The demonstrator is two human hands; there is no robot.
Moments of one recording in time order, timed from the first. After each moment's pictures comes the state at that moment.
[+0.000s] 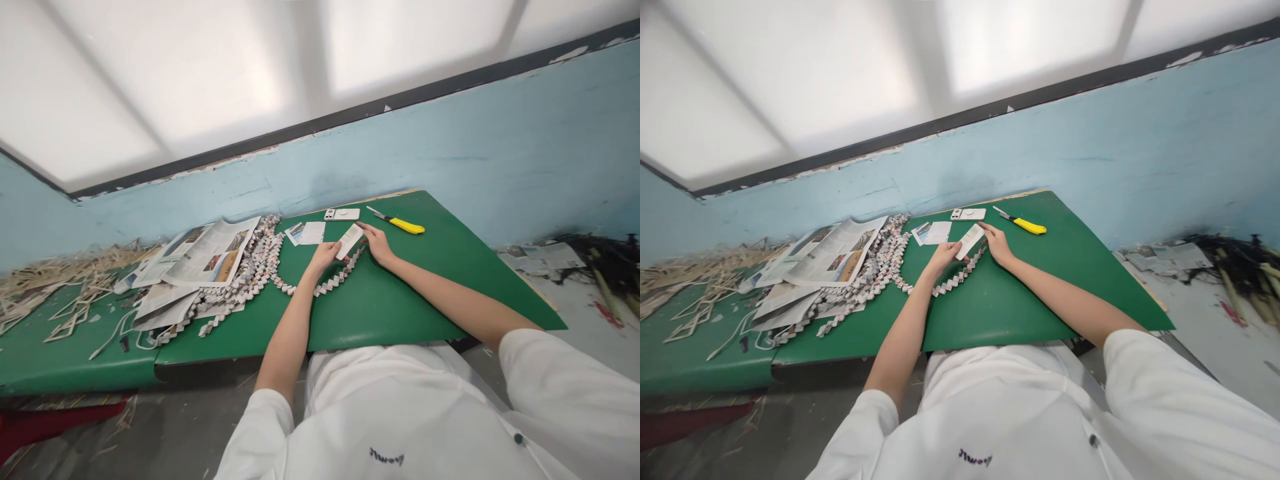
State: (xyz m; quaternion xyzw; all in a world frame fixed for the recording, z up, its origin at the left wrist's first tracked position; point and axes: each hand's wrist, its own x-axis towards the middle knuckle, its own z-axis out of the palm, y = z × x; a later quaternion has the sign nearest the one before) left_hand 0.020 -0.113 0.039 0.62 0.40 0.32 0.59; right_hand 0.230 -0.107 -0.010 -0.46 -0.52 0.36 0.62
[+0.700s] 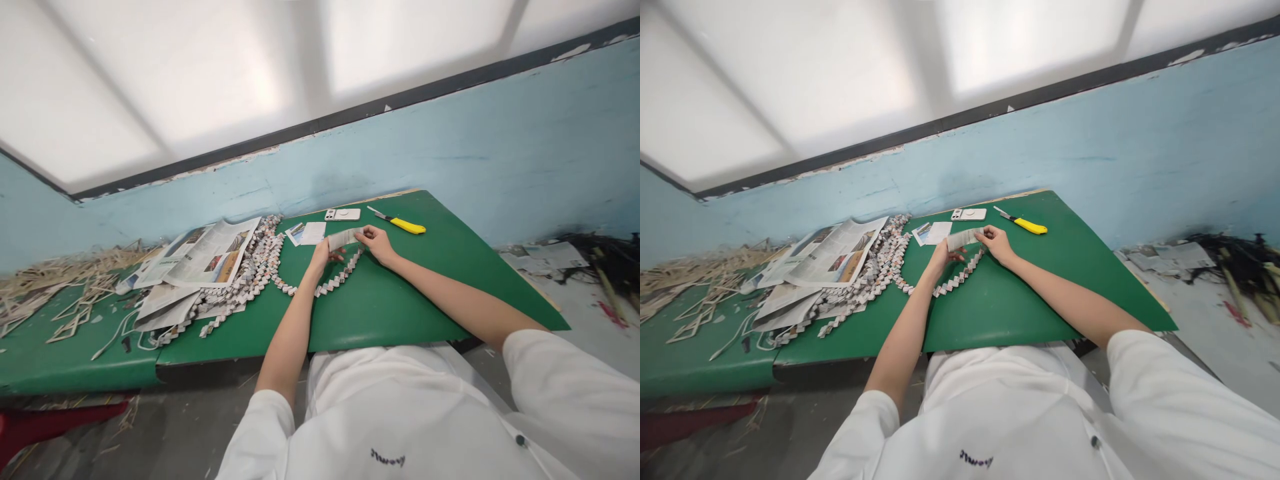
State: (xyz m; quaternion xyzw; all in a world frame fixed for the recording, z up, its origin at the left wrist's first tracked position) left_hand 0.018 -0.110 0.043 0.54 0.45 0.37 0.61; right_hand 0.224 -0.119 0.002 -0.42 -0.53 0.38 0.63
